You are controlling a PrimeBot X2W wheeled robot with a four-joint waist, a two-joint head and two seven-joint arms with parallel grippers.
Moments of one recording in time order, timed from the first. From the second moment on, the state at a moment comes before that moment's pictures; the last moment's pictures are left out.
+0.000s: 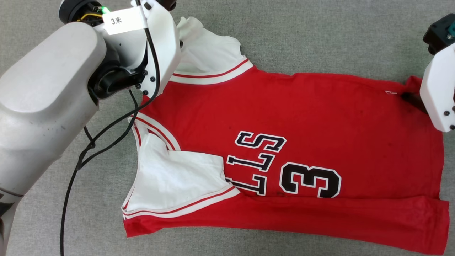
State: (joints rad) left arm -1.31 0.58 -1.06 0.37 -0.96 -0.13 0.68; right arm -0.95 -0.77 0.72 0.31 0.76 0.13 0.92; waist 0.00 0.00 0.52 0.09
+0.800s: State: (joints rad) left arm -1.03 0.76 -1.14 0.23 -1.06 -0.10 0.53; right arm -0.76 -0.81 0.78 0.30 0.85 0.13 0.50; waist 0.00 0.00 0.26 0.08
